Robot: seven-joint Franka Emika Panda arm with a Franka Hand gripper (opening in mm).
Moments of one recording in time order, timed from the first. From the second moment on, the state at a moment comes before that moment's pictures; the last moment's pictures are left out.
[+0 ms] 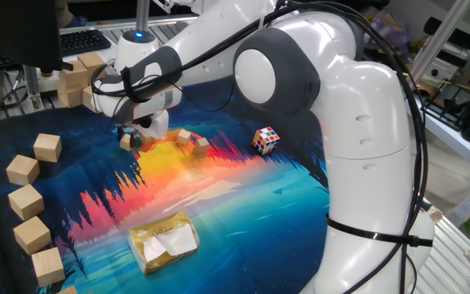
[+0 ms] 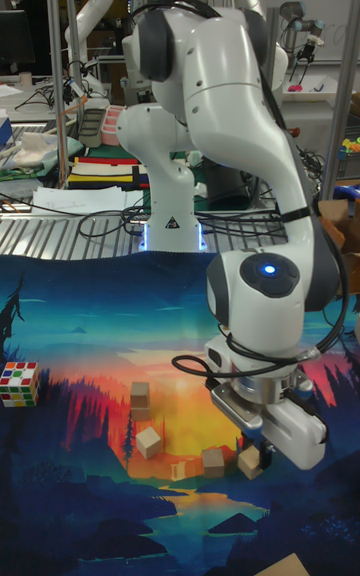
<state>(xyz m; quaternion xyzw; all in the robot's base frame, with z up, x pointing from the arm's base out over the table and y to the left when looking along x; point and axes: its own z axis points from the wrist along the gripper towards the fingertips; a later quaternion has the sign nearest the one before) 0.635 0.129 0.076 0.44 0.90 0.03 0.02</state>
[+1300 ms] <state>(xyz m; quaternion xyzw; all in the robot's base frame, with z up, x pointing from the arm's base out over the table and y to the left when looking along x) 0.626 0.120 0.101 0.37 0.93 0.02 0.00</state>
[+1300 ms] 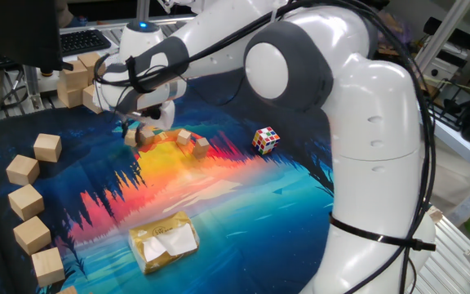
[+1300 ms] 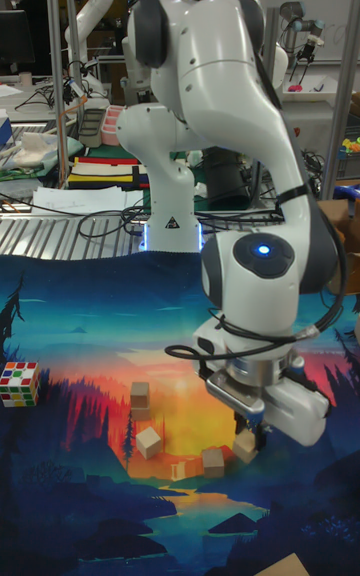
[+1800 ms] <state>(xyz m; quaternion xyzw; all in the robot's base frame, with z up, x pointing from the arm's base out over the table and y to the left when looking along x) 0.619 0.103 0.125 0.28 0.96 0.01 -0.01</state>
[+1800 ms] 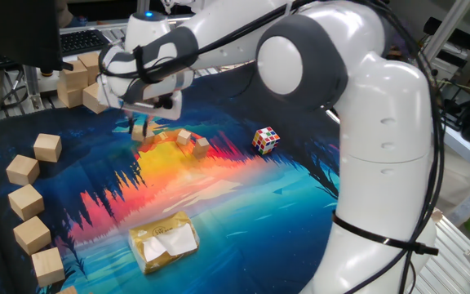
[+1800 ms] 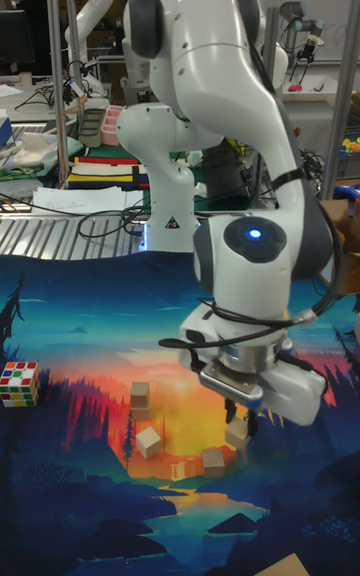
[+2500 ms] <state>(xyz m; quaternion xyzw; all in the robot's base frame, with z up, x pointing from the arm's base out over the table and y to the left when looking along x) 0.617 0.030 0.160 0.13 0.99 0.01 -0.02</state>
